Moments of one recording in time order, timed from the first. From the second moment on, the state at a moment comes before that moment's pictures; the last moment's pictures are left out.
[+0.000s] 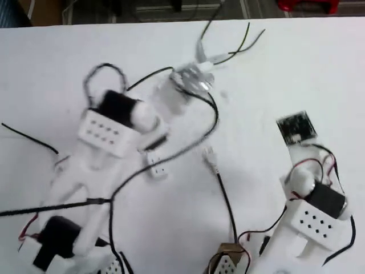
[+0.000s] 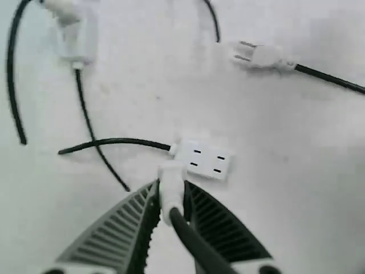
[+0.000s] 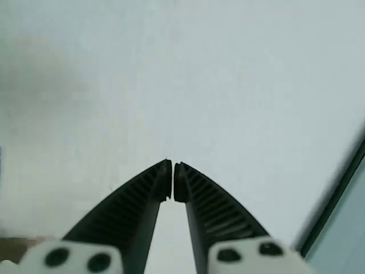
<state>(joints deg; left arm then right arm) 22.9 -11.6 0.5 94.4 -30.0 30.1 -57.8 52.7 73.3 50.7</state>
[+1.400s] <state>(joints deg) 24.1 -22.9 46.1 62.7 -32.8 43.7 -58.6 93.4 35.4 66.6</state>
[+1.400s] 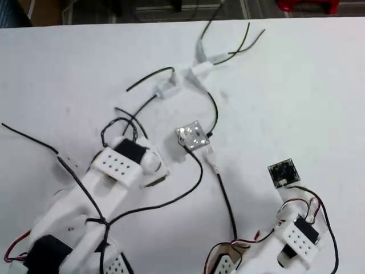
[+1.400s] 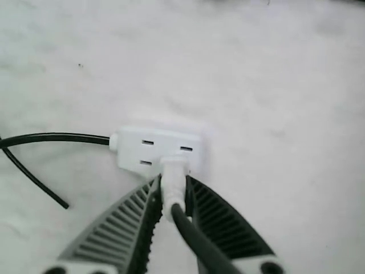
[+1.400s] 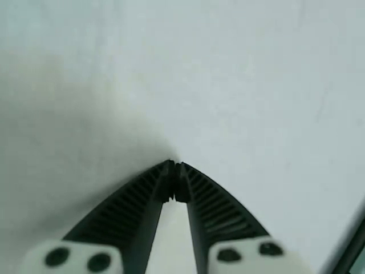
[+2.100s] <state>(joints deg) 29.1 -17.3 42.7 61.6 -28.3 43.6 -58.6 93.5 35.4 66.7</state>
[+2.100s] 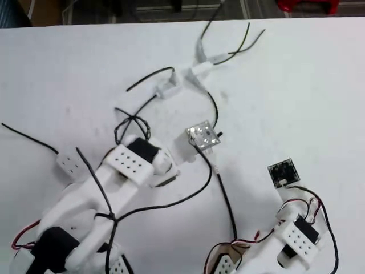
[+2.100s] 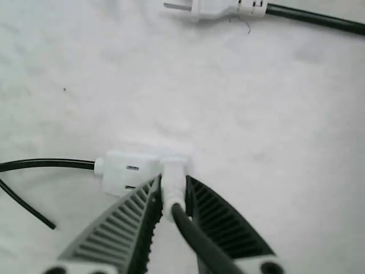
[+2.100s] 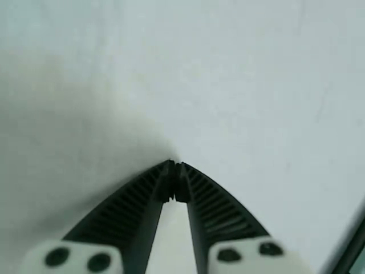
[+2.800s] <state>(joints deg) 24.1 -21.1 43.9 65.5 -30.4 43.6 -58.6 93.5 35.4 66.7</state>
